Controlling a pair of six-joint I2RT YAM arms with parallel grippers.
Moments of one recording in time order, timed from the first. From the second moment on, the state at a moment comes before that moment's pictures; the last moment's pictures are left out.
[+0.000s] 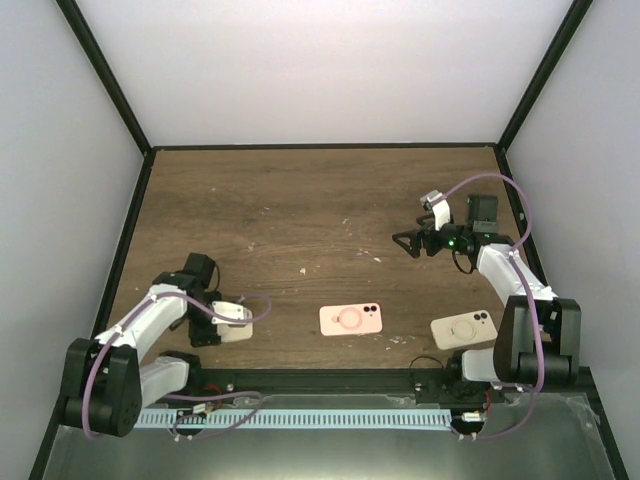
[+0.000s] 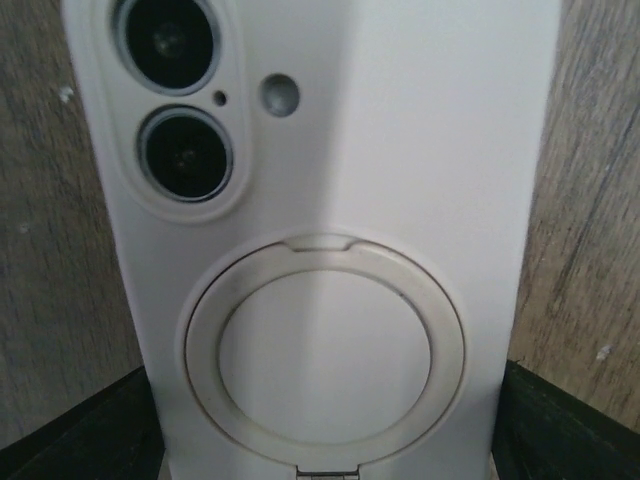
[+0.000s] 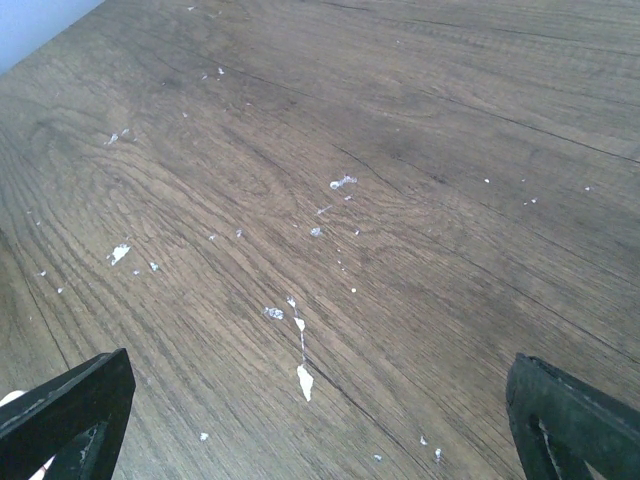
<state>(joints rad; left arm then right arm) -0.17 1.13 0.49 -0.90 0.07 1.30 -0.08 1.35 0.79 -0.25 -0.81 -0.38</state>
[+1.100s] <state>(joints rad) -0.36 1.26 1.06 -1.01 0.57 0.87 0.21 1.35 1.28 -0.54 -0.88 -0.91</state>
